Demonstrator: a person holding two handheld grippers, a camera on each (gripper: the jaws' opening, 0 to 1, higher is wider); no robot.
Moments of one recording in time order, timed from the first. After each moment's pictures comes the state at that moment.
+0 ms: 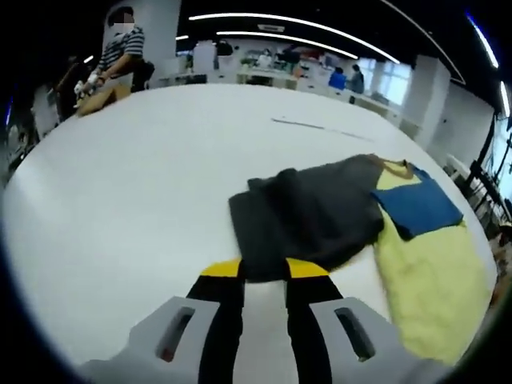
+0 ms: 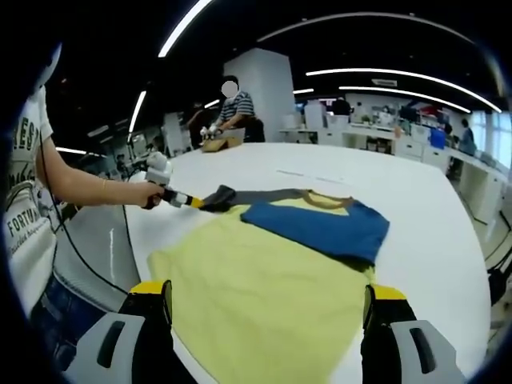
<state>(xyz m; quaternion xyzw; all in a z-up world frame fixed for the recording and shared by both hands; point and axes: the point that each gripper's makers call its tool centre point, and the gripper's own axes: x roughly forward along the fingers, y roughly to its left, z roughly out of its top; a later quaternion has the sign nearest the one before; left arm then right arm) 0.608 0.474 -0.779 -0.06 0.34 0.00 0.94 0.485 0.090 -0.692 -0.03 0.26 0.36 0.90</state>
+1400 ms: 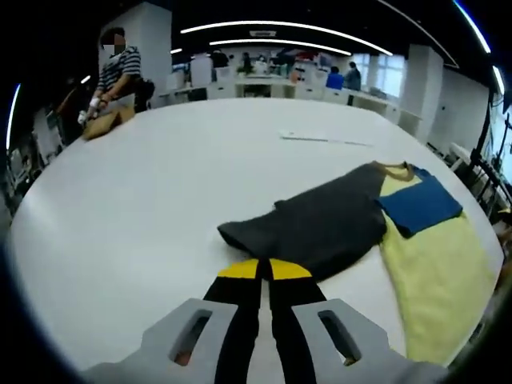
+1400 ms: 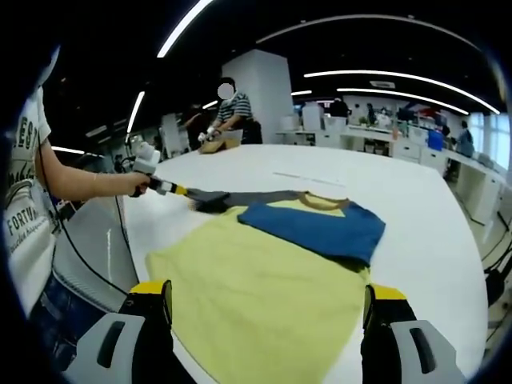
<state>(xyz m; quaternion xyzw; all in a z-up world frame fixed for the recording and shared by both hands) 0.596 0.520 -0.739 0.00 0.32 -0.01 0.95 0.488 0.081 -0.690 -0.03 0.25 0.35 0.90</state>
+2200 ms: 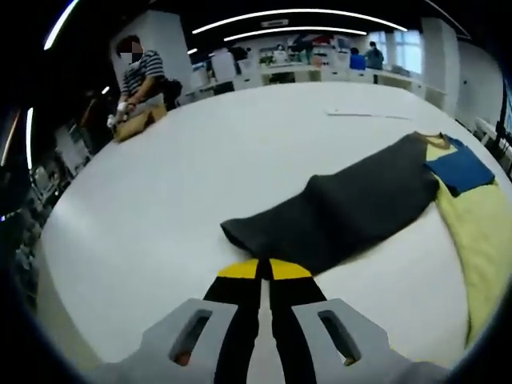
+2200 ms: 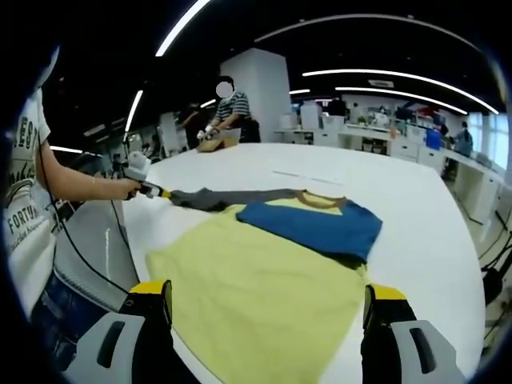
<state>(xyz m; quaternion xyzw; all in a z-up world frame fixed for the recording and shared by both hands) 0.564 0.595 -0.754 0.06 0.35 0.07 0.93 0.485 0.077 -0.690 -0.03 0.26 0.34 0.90</state>
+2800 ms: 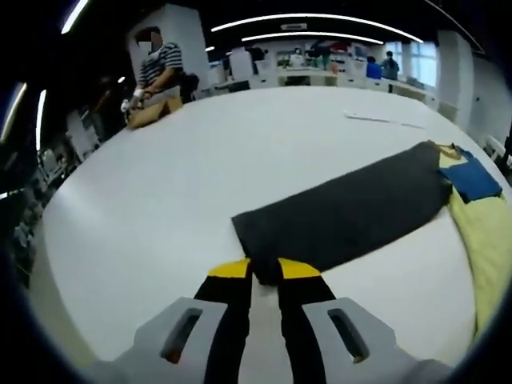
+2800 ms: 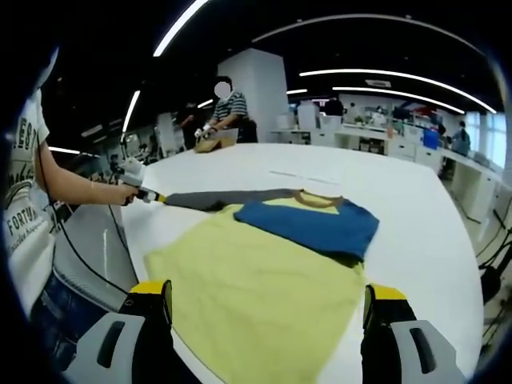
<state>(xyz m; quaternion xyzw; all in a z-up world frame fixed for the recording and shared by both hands) 0.560 0.612 -0.769 0.02 0.33 0.10 0.94 0.483 0.073 -0.689 -0.03 0.26 0.34 0.91</state>
